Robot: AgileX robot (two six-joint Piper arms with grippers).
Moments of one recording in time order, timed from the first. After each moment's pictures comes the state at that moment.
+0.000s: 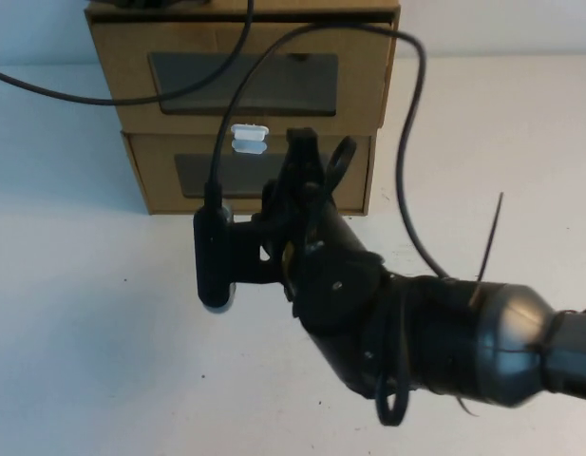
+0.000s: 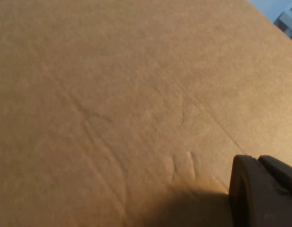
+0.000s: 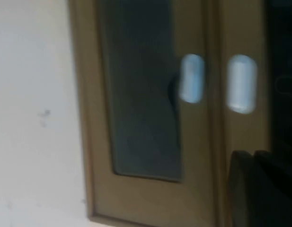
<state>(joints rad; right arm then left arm) 1.03 1.80 -1.25 -1.64 0.68 0.58 -0.12 1.92 -1.98 -0.88 0.99 0.68</state>
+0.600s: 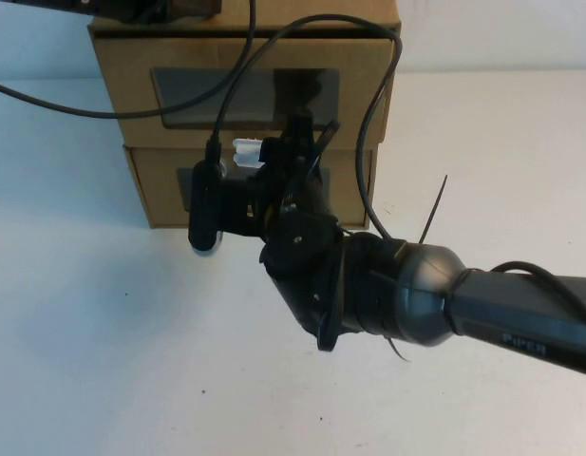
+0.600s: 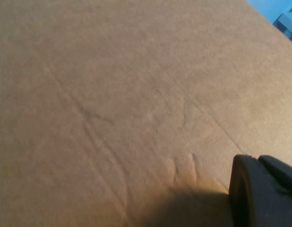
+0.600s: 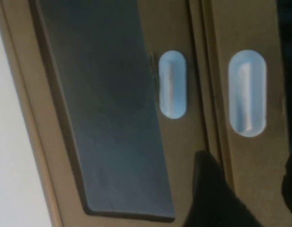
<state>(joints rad) 0.93 2.02 -1.50 -1.65 0.70 0.65 -0.12 1.93 -1.99 -0.89 1.00 0.67</state>
